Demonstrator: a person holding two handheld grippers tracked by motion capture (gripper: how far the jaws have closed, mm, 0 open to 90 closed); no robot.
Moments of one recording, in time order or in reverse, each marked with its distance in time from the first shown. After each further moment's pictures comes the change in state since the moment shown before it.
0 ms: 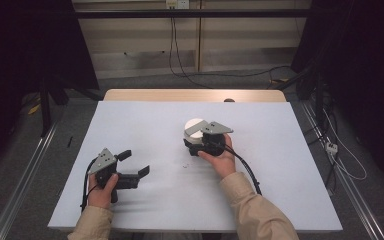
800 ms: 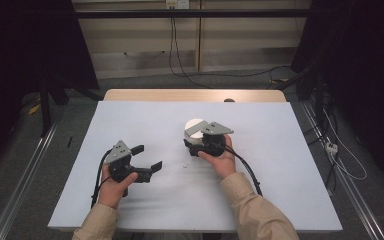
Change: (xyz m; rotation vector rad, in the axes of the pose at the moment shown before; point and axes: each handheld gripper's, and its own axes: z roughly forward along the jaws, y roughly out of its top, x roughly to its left) left arm -0.016 0.021 0.033 0.055 -0.048 0.009; right arm 0.000 -0.001 0.000 -0.005 0.000 0.000
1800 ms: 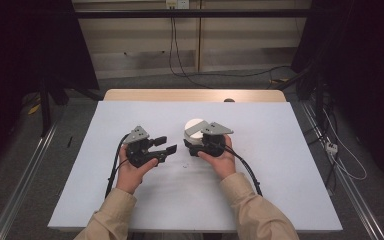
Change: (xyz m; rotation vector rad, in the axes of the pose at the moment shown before) left arm -0.006 0.036 0.045 0.055 -0.059 -0.035; right arm 0.001 -0.001 0.000 0.001 -0.005 0.005
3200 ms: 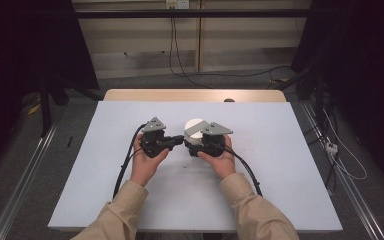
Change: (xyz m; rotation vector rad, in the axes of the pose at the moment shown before) left arm -0.003 0.022 0.036 0.103 -0.024 0.037; right arm 0.001 0.000 0.000 0.003 -0.004 -0.003
